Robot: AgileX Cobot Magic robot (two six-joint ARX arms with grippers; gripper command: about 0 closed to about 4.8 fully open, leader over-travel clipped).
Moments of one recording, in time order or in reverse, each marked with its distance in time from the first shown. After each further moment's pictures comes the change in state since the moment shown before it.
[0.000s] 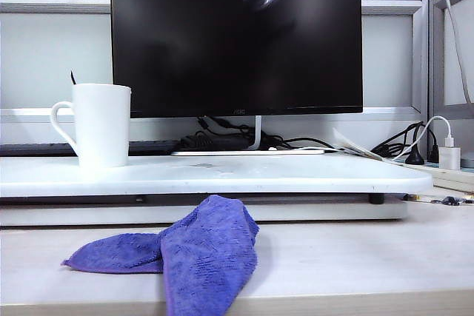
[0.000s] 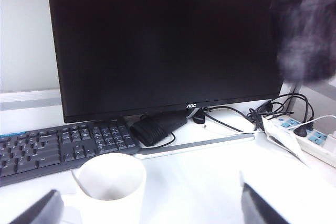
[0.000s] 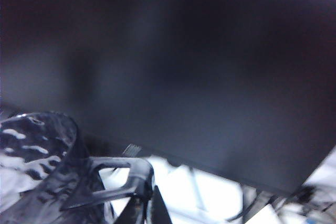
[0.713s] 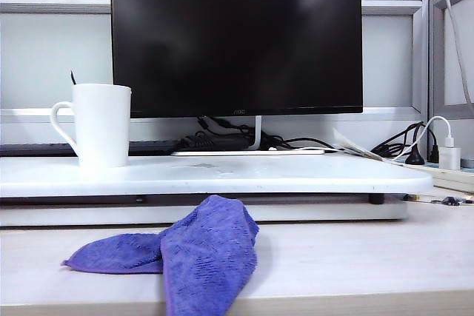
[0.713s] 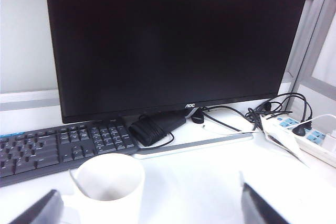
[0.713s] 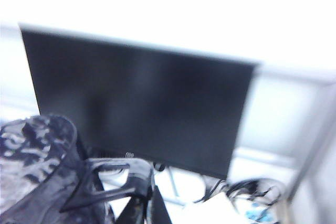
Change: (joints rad) left arm 0.000 0.000 0.000 -0.001 0.004 0.003; right arm 0.003 -0.606 -0.001 -0.381 -0.012 0.018
